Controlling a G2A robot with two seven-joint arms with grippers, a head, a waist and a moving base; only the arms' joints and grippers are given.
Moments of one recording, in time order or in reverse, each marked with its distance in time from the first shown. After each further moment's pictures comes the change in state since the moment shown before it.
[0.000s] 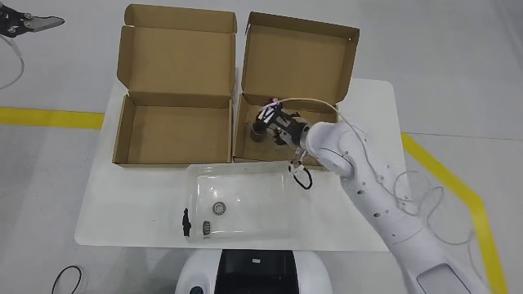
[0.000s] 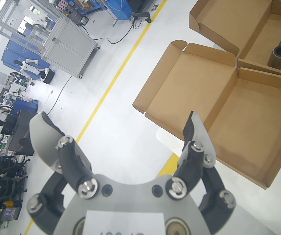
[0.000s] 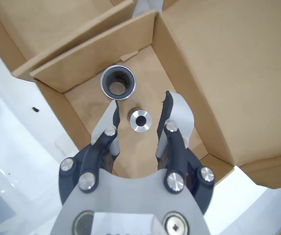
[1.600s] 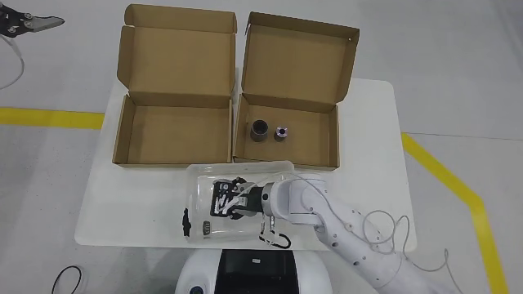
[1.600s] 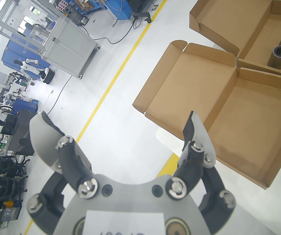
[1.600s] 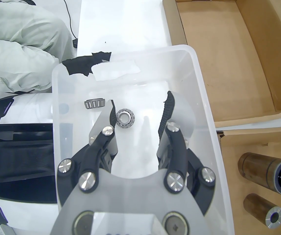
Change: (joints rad) left arm 0.000 0.000 0.000 0.000 0.000 0.000 0.000; right arm -0.150 -0.006 -0.245 -0.069 -0.015 -0.255 -0.265
